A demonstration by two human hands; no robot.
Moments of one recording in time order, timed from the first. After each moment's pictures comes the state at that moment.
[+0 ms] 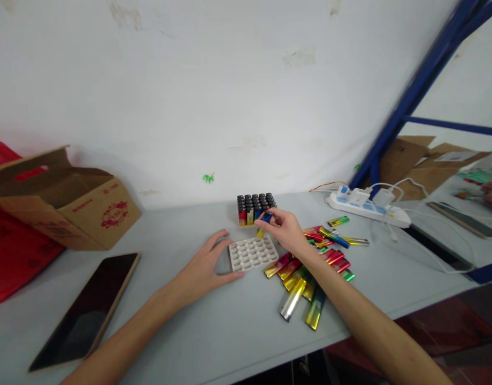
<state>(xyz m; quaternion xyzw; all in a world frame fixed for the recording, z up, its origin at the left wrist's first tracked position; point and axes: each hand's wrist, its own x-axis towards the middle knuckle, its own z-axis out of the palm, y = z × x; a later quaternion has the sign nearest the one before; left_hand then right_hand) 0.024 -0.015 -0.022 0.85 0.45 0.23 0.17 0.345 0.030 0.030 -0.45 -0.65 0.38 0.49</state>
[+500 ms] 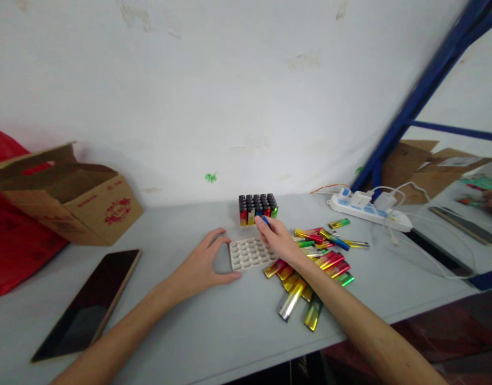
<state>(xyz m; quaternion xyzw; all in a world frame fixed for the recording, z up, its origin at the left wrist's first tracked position) 0.018 -0.011 -0.022 0.84 0.45 0.24 0.18 0.323 0.013 0.025 -0.45 -0.65 0.44 0.43</state>
